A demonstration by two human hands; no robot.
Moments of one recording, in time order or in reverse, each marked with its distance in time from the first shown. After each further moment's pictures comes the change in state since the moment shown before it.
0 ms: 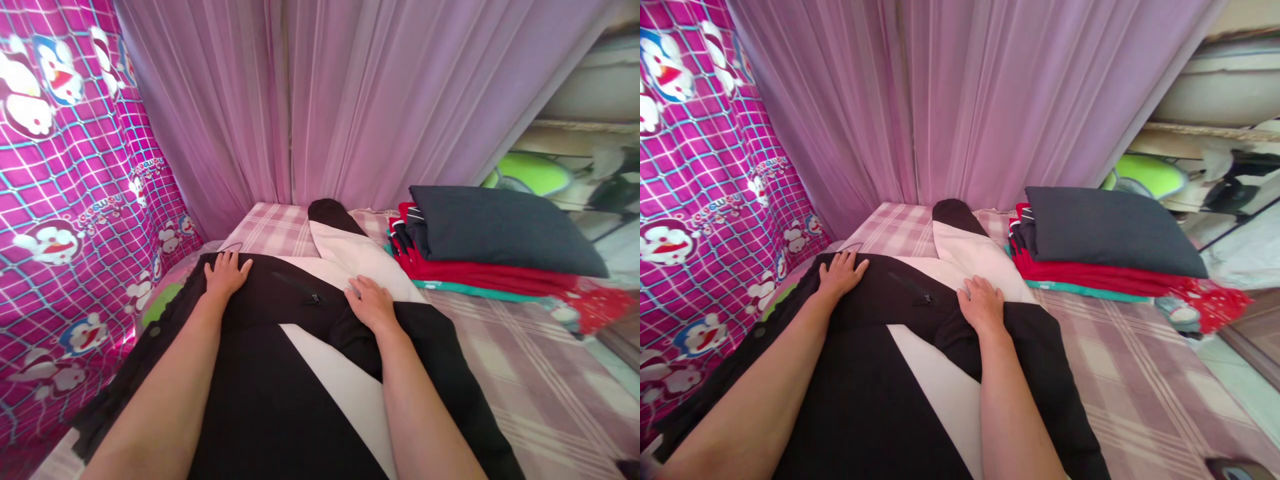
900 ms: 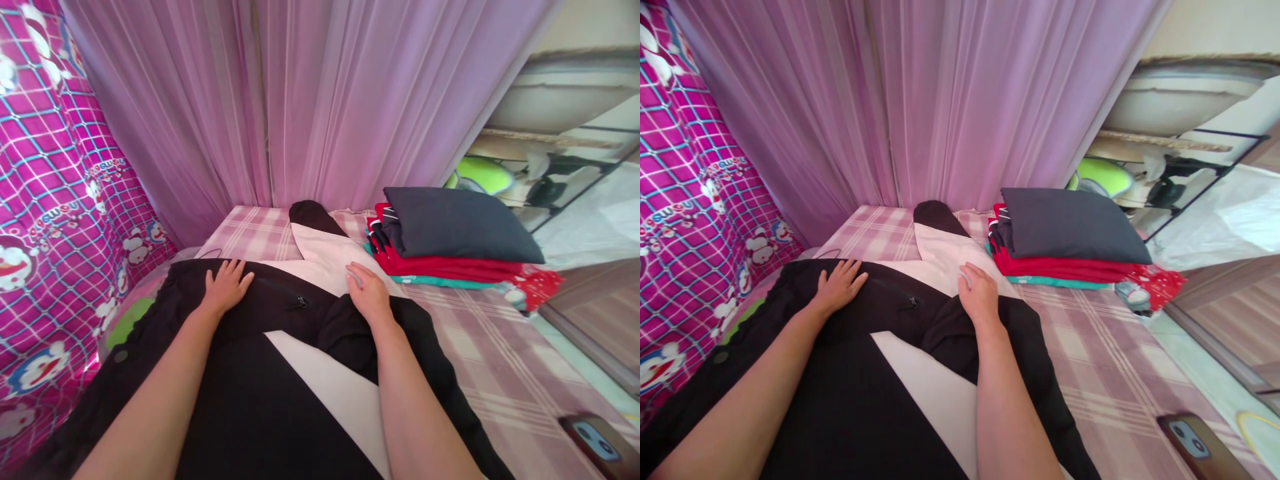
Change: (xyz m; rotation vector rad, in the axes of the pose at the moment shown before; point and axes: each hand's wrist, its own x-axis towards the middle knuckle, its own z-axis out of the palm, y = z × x) left_hand -0.014 0.033 0.005 0.025 -0.071 0.242; right_hand 0.009 0.019 -0.016 0.106 0.237 -0.056
